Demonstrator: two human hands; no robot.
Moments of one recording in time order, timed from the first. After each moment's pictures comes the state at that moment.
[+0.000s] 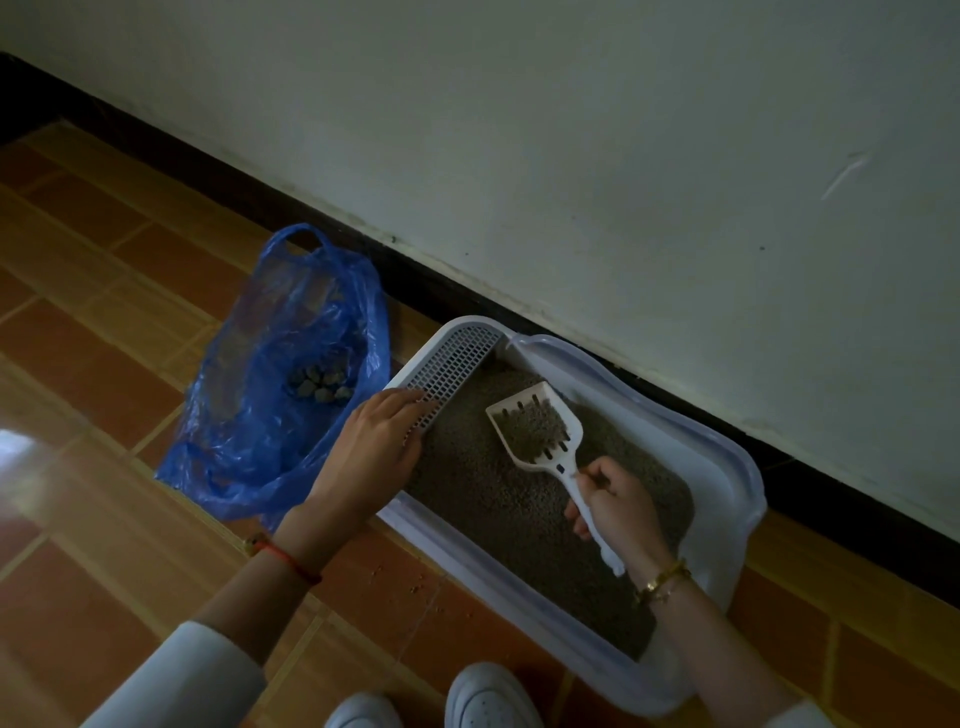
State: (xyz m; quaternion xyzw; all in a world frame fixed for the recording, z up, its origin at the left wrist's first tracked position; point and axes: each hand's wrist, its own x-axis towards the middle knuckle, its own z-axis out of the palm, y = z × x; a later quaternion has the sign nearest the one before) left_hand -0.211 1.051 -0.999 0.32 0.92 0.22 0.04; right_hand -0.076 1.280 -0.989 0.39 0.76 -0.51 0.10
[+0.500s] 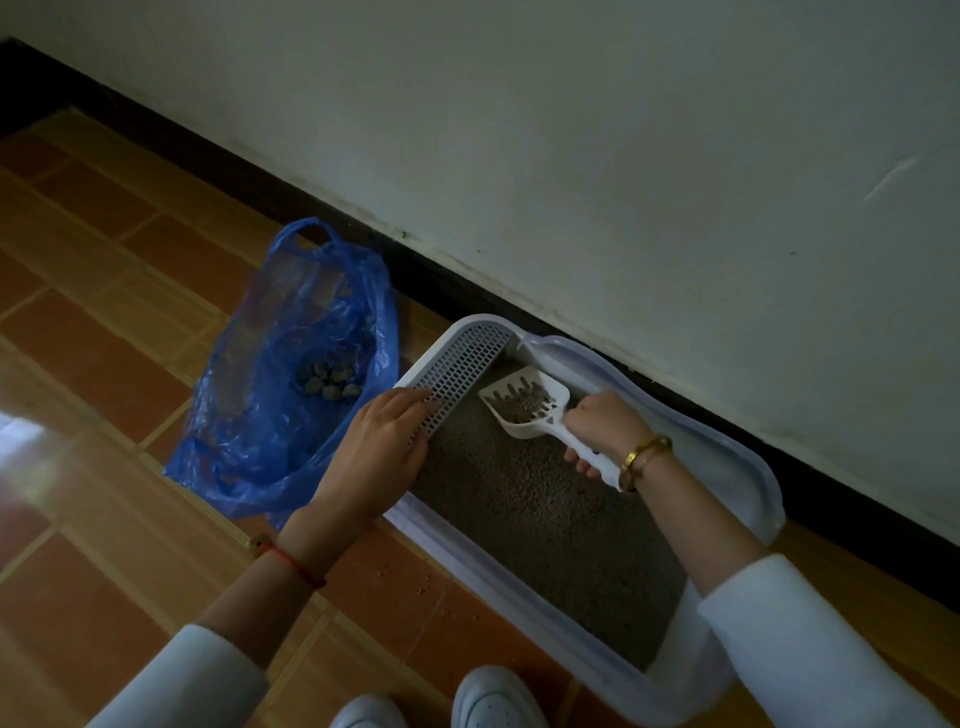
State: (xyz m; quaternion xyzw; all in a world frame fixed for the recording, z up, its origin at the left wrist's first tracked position) left_hand -0.213 1.049 -1.000 0.31 0.93 0.21 0.04; right_hand -0.168 1.294 -0.963 0.40 0.78 -0.43 0.22
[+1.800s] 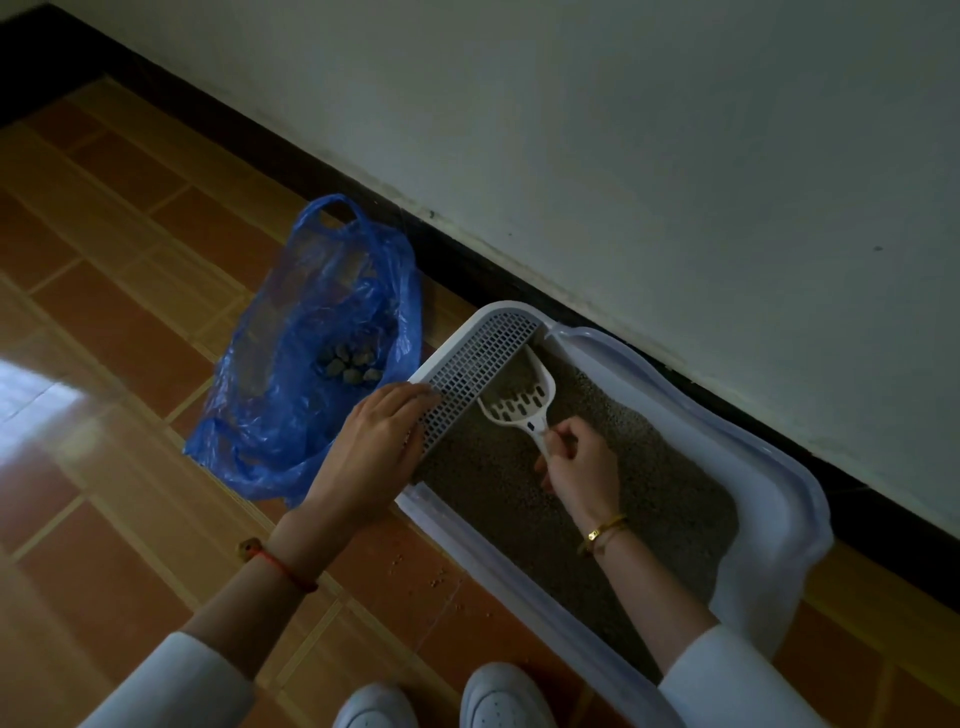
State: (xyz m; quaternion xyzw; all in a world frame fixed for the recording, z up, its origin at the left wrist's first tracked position) left_hand -0.211 1.029 -1.003 0.29 0.94 0.19 0.06; right_hand -0.140 1.246 -1.032 0.34 0.80 -0.49 0.05
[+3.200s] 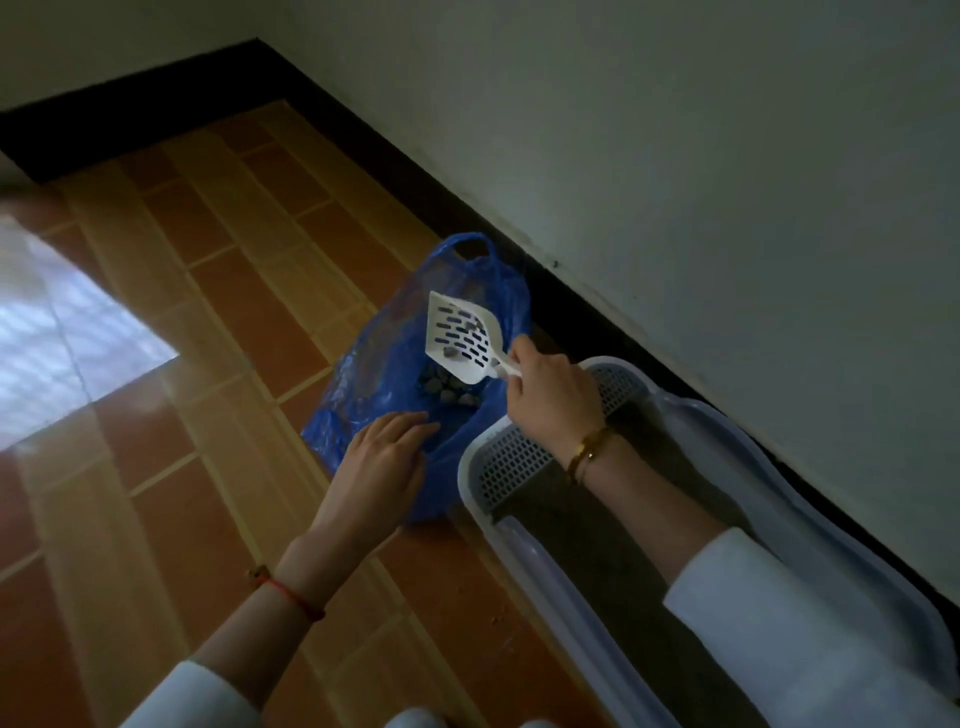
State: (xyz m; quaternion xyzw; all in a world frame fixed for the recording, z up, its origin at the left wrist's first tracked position) left_hand -0.206 0.943 -1.006 0.15 0.97 0.18 0.03; right_hand -0.261 1.148 -0.938 -0.07 0.98 -0.20 0.03
